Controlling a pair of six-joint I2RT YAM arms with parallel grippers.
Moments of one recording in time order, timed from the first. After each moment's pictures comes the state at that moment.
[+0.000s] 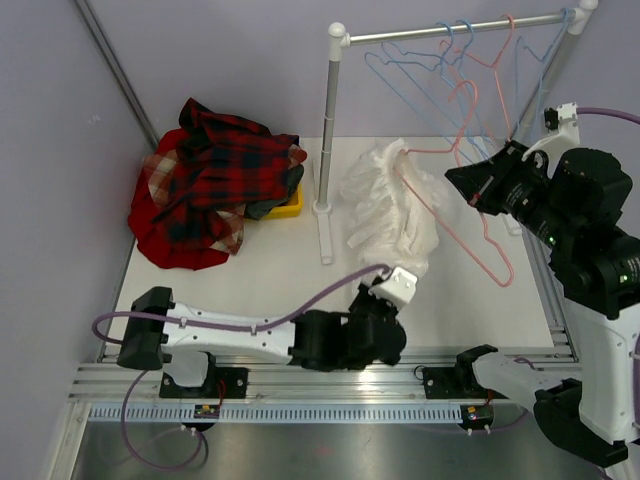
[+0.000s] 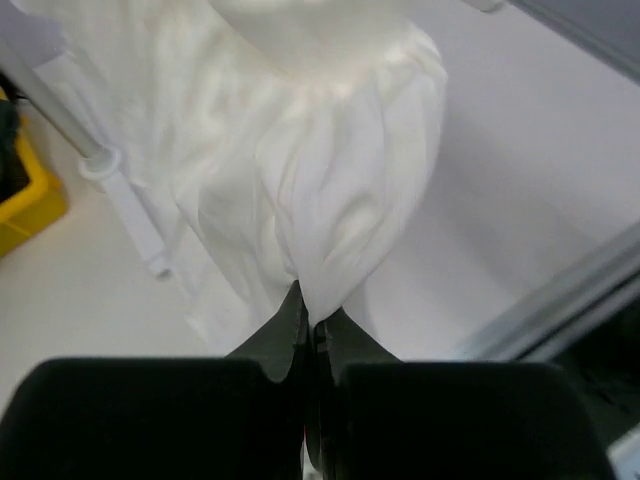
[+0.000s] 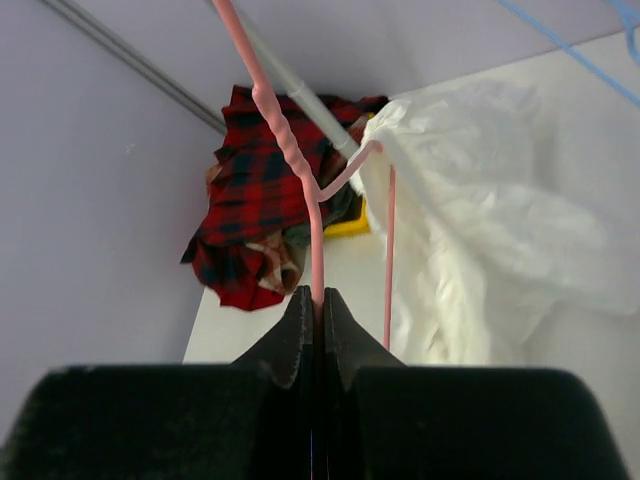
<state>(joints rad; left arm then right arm) -1.66 1.55 1.25 -0.26 -1.07 -0.38 0.33 1.08 1.87 -0.96 -0.05 0.61</state>
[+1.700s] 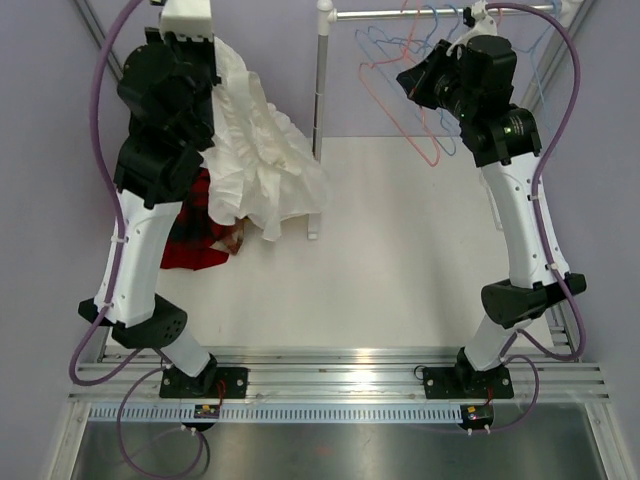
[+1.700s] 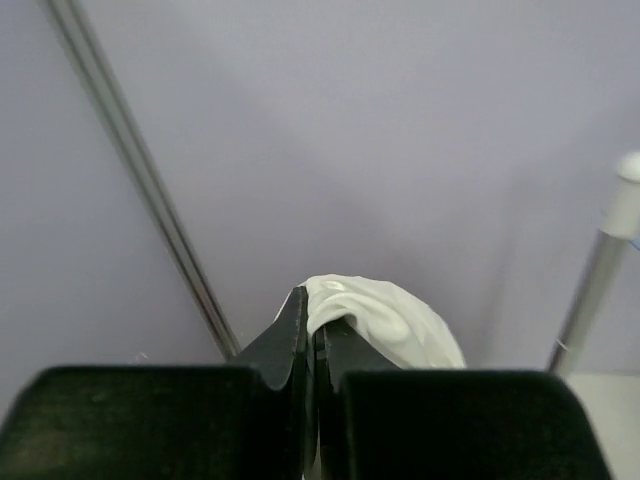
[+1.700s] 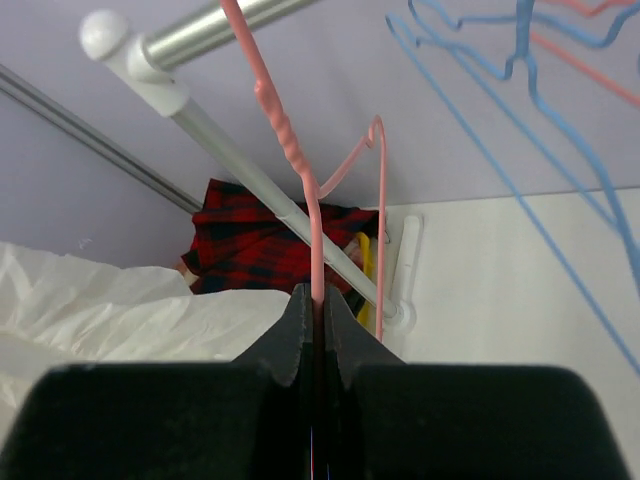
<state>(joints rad) -0.58 1.60 2.40 -0.51 -0.68 0.35 0.32 1.74 2.30 -0.69 -0.04 0.52</state>
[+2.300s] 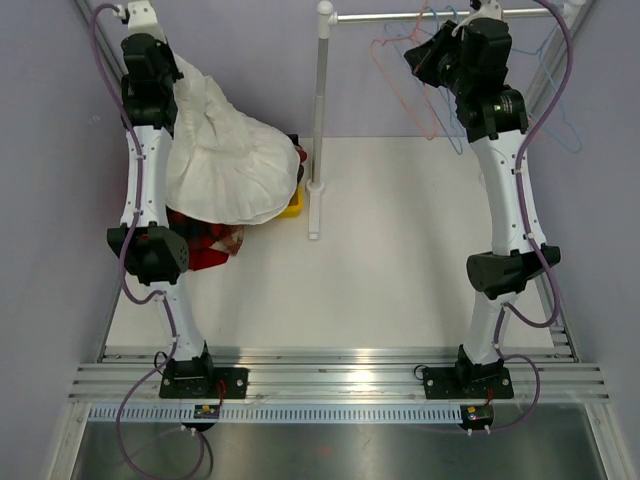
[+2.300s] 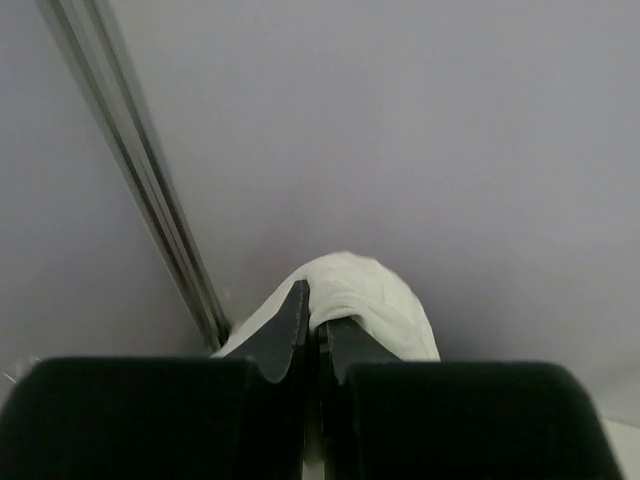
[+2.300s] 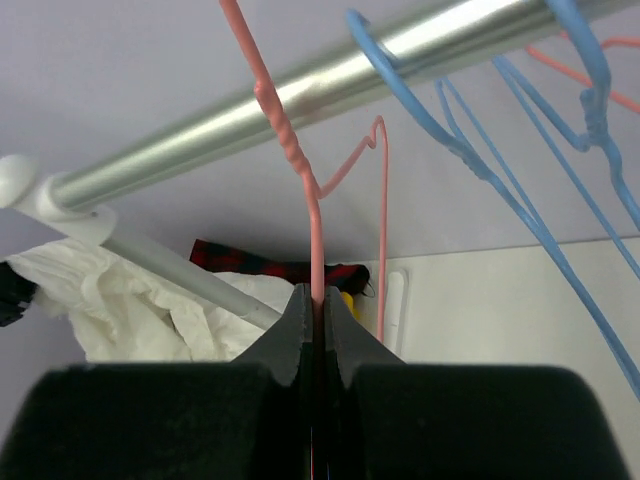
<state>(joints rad) 0.04 2.06 2.44 -0.34 -0.21 -0.02 0.24 1.96 2.57 -0.65 -0.06 0.54</state>
